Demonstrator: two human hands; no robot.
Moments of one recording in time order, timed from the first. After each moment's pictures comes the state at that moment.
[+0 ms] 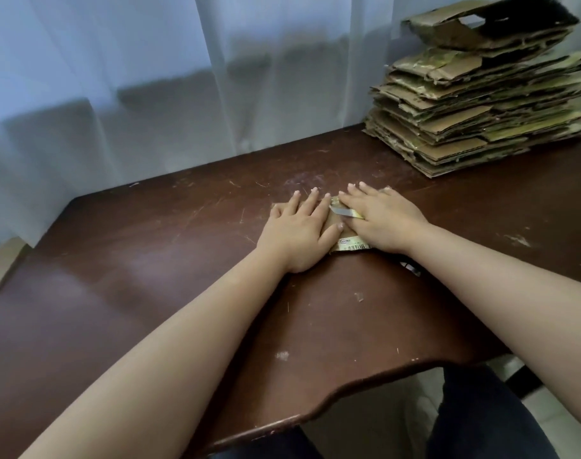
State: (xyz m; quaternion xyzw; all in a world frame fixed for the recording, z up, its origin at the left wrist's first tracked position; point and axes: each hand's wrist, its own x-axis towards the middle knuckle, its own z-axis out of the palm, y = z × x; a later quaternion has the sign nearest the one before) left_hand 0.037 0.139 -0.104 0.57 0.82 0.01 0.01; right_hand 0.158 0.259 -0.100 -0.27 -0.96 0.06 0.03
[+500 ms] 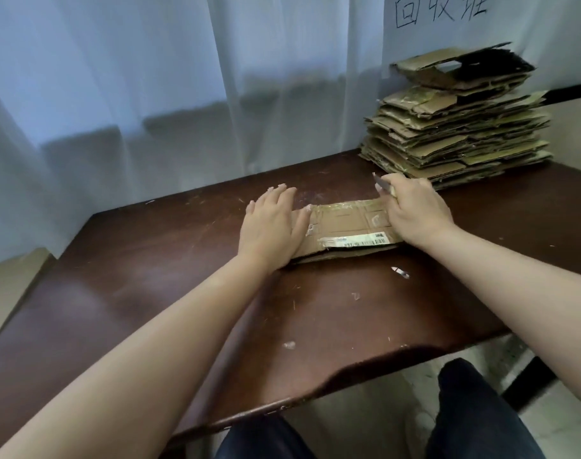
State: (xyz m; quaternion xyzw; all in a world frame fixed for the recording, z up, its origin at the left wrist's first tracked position) left_hand 0.026 0.103 -0.075 0.51 0.82 0.20 -0.14; right_hand 0.199 0.253 -0.067 -0.37 -0.88 0.15 0.27
